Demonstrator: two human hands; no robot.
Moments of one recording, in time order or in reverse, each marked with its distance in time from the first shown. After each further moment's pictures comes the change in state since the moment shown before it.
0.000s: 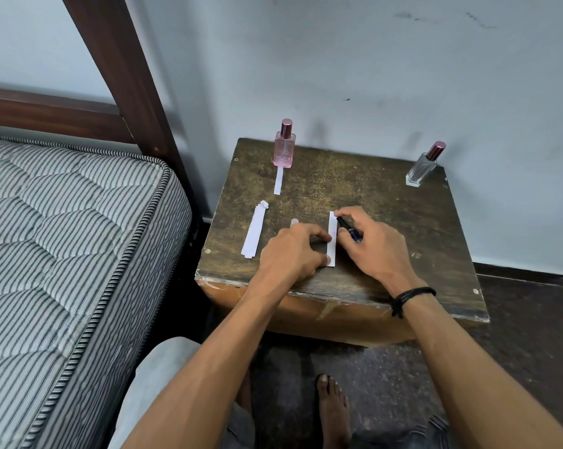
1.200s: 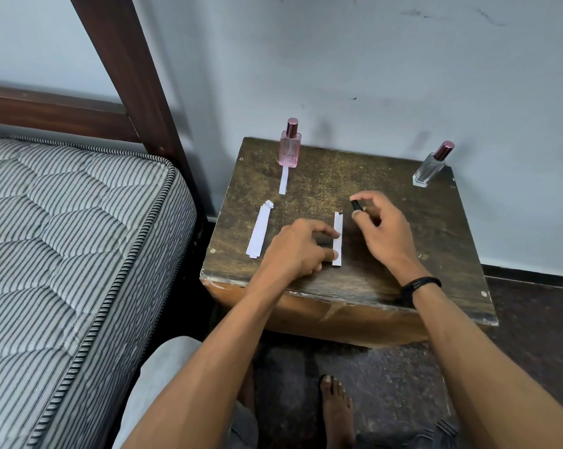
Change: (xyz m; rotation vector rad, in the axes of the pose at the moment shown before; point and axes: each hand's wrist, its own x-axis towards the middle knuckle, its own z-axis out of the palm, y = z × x) left_hand -0.008 0.005 -0.014 -0.185 -0.038 0.060; right_hand 0.018 0.002 -0.002 0.411 0.086 0.185
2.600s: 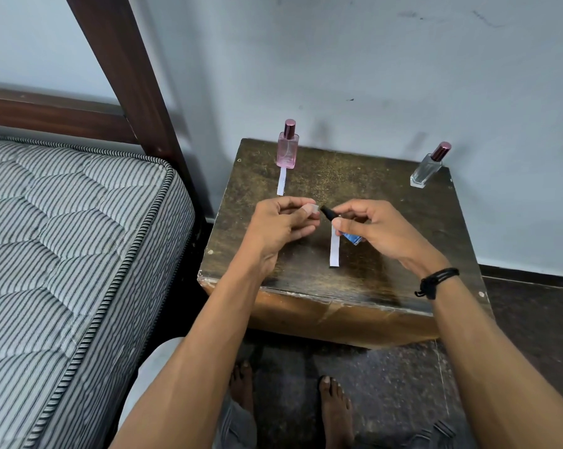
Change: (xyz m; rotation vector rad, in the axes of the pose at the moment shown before) left_hand 0.009 -0.003 -0.024 -0.868 0.107 0.007; right_hand 0.010 -0.025 -0.025 0.198 -0.494 -0.063
